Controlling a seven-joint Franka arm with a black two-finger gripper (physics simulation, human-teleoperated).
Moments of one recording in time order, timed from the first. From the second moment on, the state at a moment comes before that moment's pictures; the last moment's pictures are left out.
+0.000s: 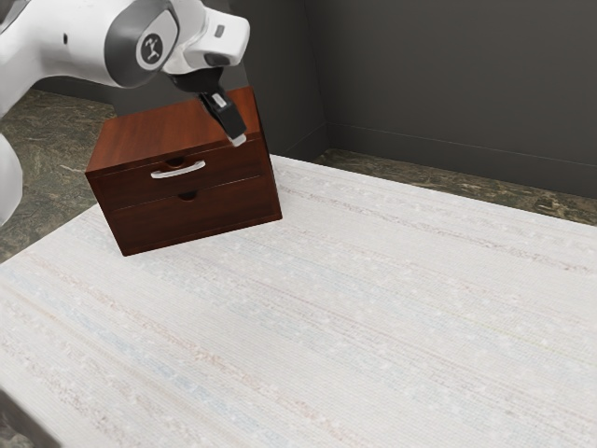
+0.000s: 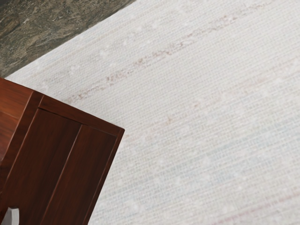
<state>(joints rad) 0.14 0.32 0.03 -1.07 0.16 1.80 0.57</state>
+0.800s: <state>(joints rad) 0.23 0.38 0.12 -1.06 0.21 1.82 0.87</state>
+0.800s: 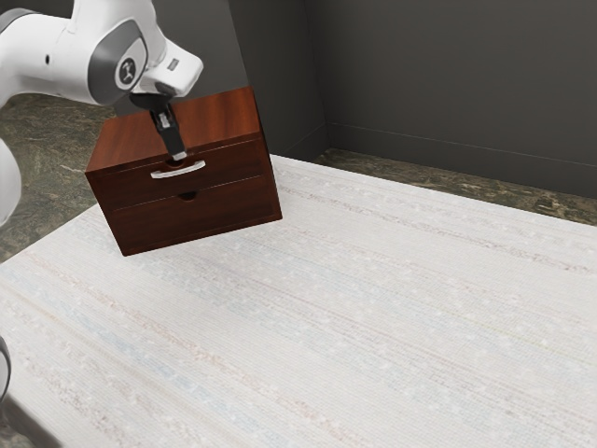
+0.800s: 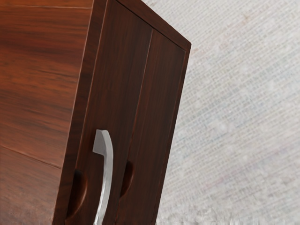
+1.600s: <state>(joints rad) 0.25 0.44 0.14 -1.11 0.21 1.86 1.00</state>
